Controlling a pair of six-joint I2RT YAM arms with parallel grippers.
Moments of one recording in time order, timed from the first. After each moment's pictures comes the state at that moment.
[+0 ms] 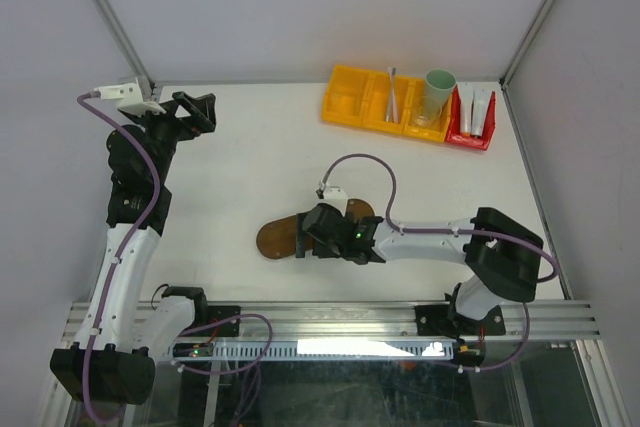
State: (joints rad) left arm -0.04 0.91 0.95 0.07 0.06 -0.35; right arm 1.20 1.57 0.88 -0.26 0.31 0.97
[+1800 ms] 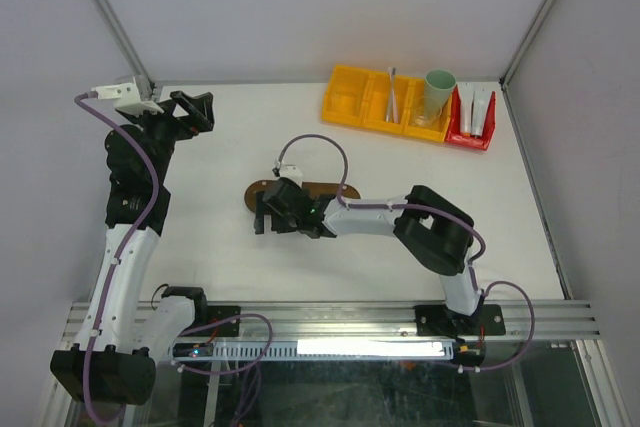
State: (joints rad) left arm -0.04 0.90 0.96 0.07 0.05 -0.35; right arm 1.13 1.98 1.29 -0.13 0.22 0.84
